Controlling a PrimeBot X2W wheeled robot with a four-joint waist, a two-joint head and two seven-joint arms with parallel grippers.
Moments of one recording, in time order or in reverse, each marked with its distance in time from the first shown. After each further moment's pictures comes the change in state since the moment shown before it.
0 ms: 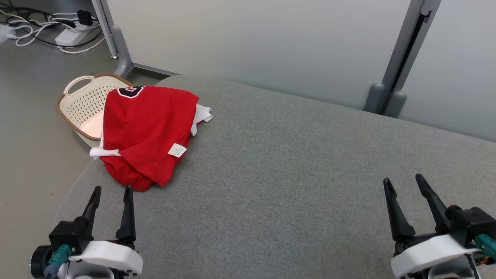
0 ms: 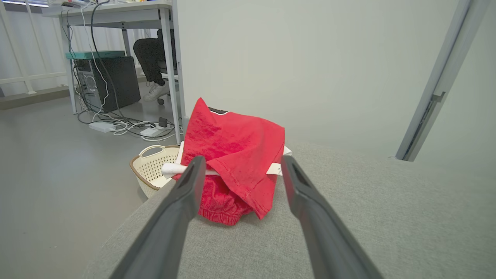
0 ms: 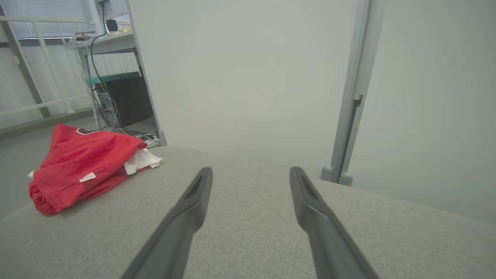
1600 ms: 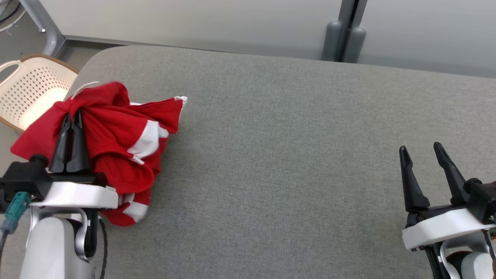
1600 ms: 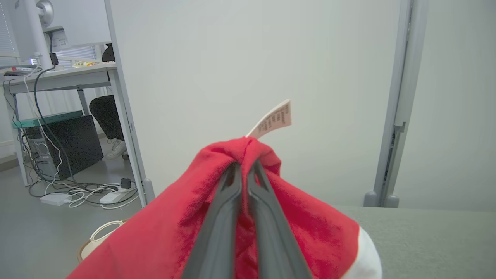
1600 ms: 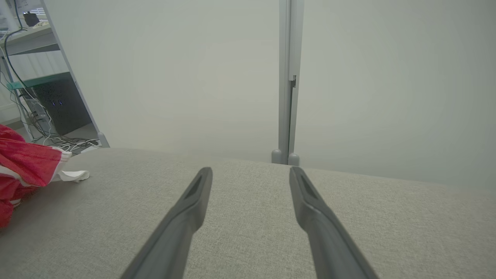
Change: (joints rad) left arm -0.240 0.031 0.089 -0.073 0.035 -0.025 0.001; right arm -0.111 -0.023 -0.040 -0.015 -0.011 0.000 0.008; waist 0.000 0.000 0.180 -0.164
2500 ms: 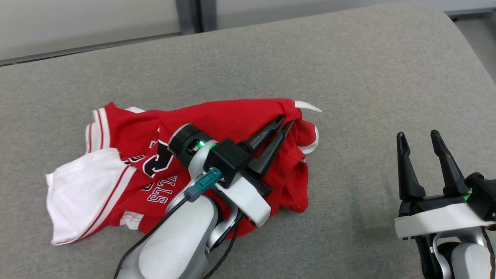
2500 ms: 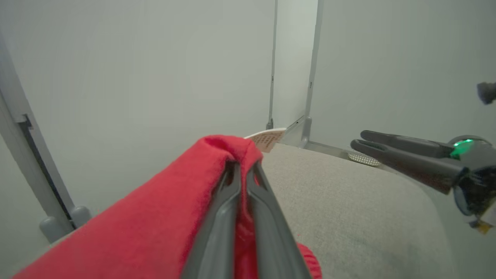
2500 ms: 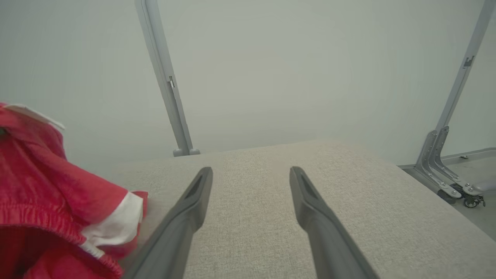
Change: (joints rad) left arm -0.183 -0.064 -0.735 -0.102 -0.093 -0.017 0.124; right arm -0.038 0.053 0.004 0.016 0.042 0.000 -0.084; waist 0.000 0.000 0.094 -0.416
